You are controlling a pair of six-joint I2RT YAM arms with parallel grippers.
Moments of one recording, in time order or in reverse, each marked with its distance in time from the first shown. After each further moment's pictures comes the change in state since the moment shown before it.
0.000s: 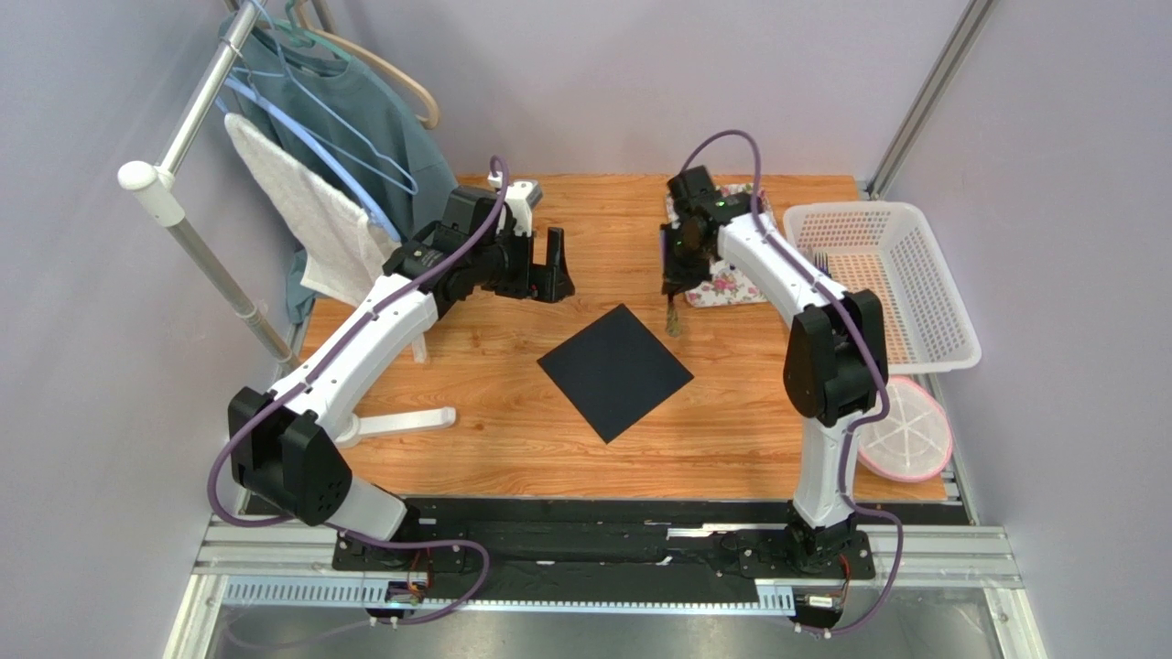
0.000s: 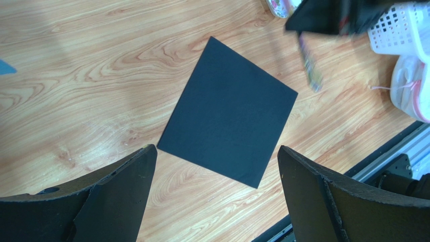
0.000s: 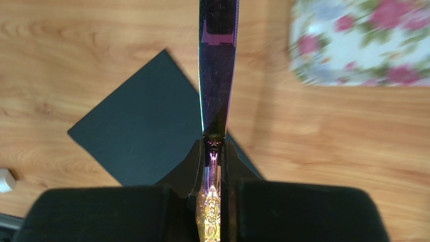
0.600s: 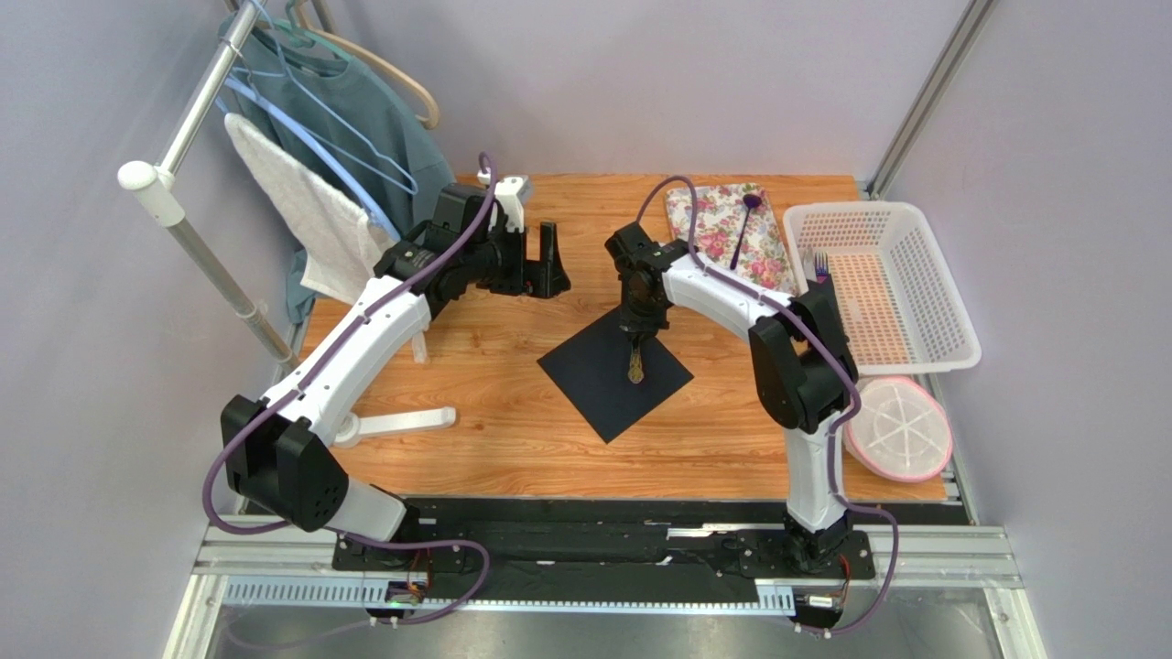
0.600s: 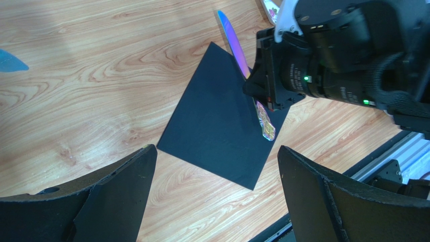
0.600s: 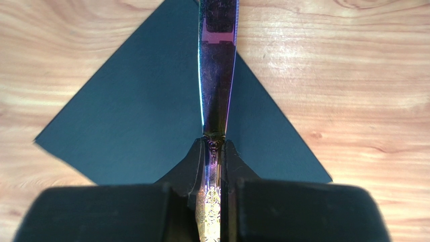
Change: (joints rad) left arm 0.019 -0.022 0.000 0.000 0.006 -0.022; right arm 0.200 0.032 -0.168 0.100 0.145 0.204
